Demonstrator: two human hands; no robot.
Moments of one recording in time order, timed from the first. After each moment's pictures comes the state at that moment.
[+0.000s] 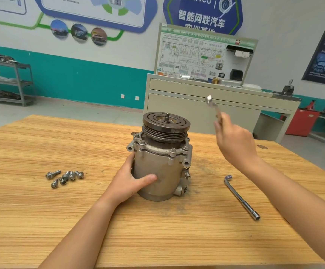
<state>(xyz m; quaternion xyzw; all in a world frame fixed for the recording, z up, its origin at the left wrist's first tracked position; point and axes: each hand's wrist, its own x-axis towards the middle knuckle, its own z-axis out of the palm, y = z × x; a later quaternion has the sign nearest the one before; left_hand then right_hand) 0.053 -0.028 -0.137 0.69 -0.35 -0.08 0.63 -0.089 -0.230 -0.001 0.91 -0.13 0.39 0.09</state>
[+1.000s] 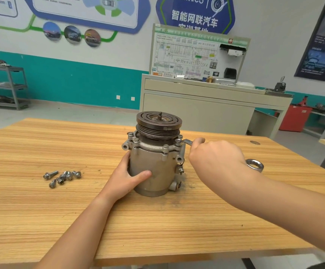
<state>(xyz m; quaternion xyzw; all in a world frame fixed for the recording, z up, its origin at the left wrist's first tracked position) 0.048 -0.029 -0.134 0.71 -0.34 -0.08 0.62 -0.139 -0.126 0.026 0.93 -0.15 -0.02 0.33</state>
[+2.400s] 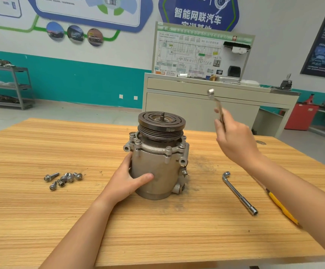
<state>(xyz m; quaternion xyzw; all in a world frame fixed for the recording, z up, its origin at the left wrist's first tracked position) 0.054 -0.028 -0.136 0.71 -0.34 -0.08 0.61 -0.098 -0.238 -0.001 0.91 -0.10 0.40 -0.02</state>
